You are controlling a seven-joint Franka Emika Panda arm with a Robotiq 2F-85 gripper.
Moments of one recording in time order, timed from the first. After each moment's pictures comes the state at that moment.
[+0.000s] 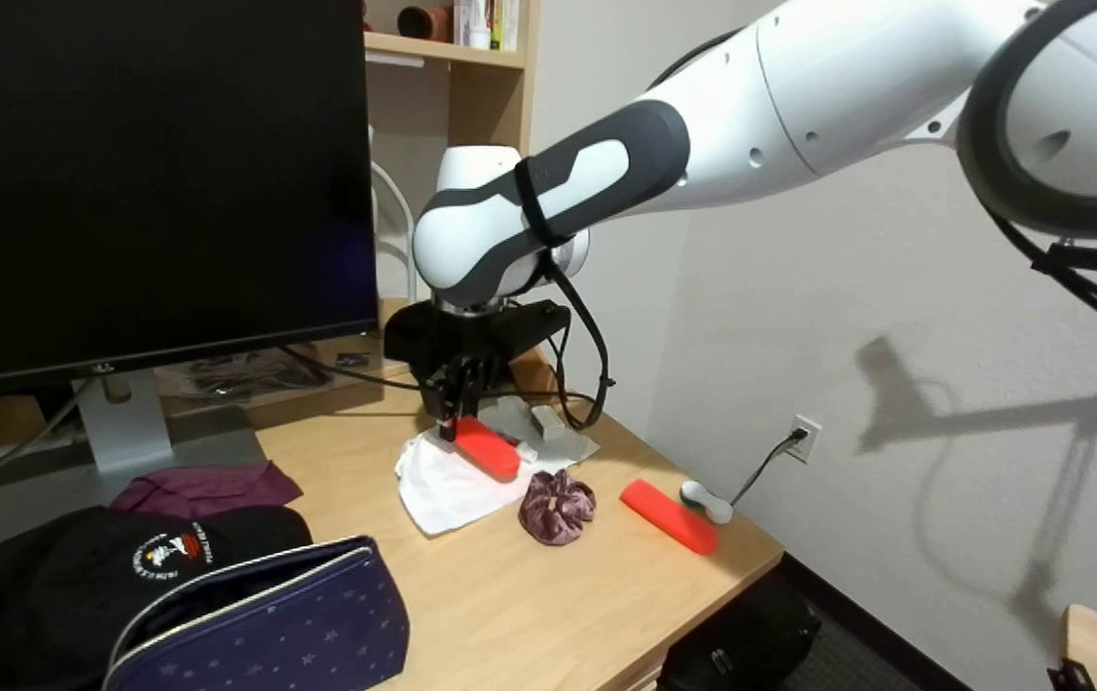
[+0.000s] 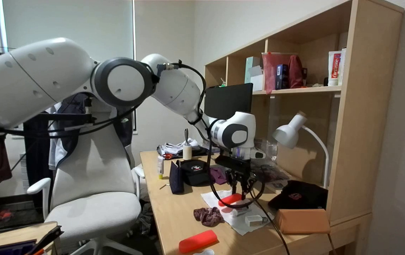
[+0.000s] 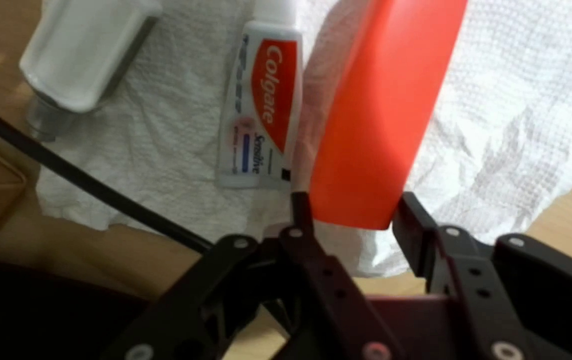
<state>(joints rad) 0.00 0.95 0.05 -1.21 0.00 2.19 -0.21</state>
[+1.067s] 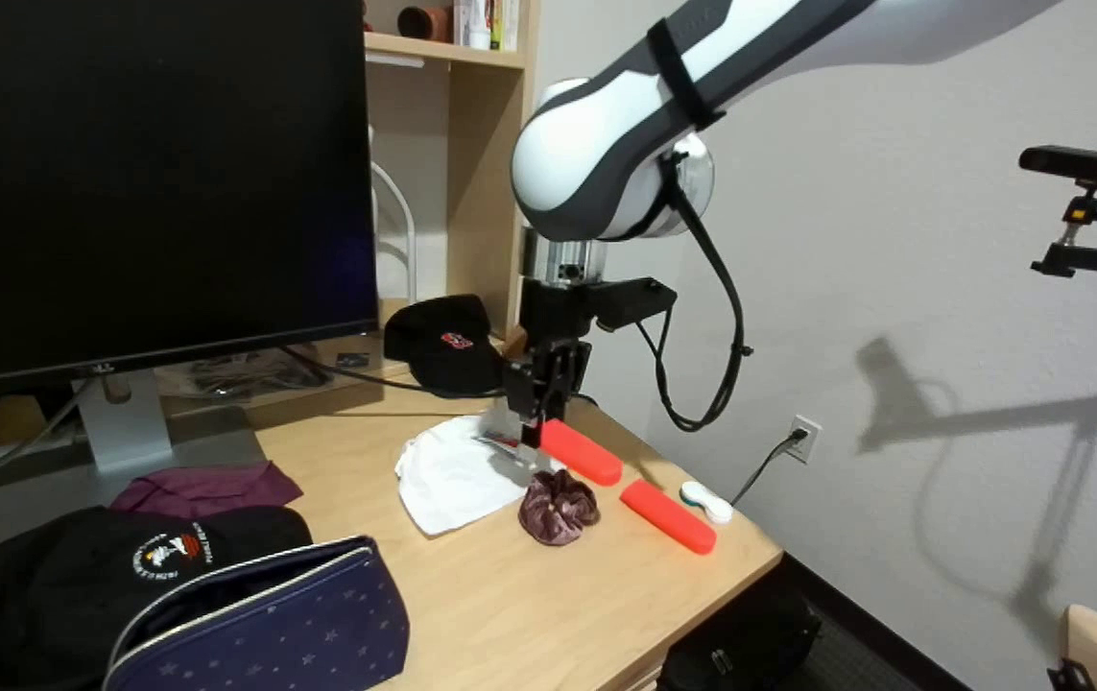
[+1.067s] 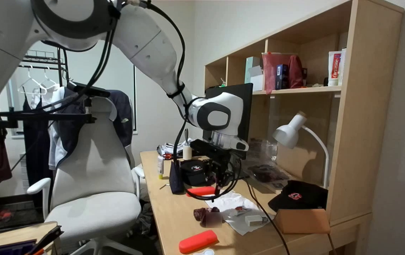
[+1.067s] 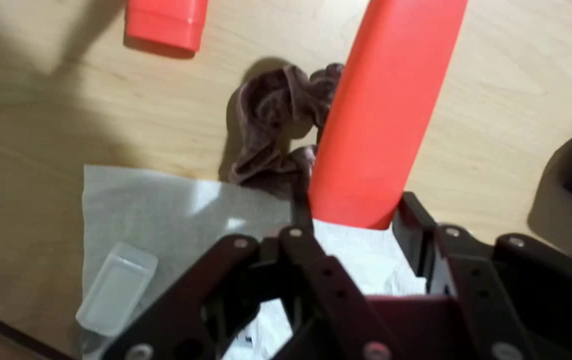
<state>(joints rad) -0.06 0.49 0.07 -1.82 0.12 2.20 -0.22</state>
